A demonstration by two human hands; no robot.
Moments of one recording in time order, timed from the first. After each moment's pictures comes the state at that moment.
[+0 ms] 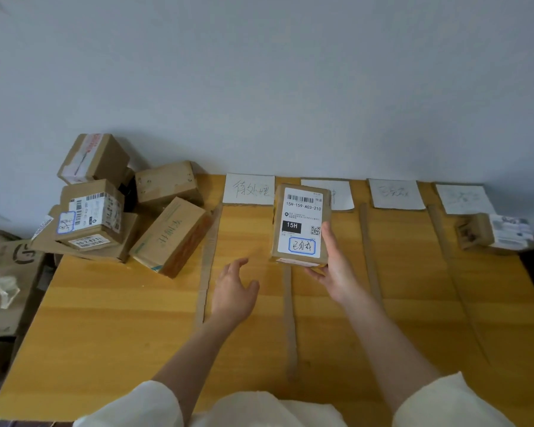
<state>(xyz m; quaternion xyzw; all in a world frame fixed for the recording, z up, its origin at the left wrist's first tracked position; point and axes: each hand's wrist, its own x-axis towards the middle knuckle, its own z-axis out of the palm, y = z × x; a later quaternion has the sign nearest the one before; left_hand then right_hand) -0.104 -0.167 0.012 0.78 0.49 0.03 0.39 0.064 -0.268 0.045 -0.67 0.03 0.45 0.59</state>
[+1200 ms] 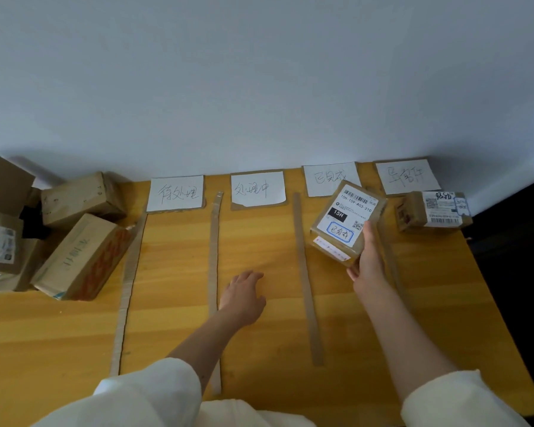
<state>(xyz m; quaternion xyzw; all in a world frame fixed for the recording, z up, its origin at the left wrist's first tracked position) 0.051 -0.272 -0.028 0.87 0.34 -0.22 0.28 0.236 -0.415 0.014 -0.67 0.23 0.32 0.63</state>
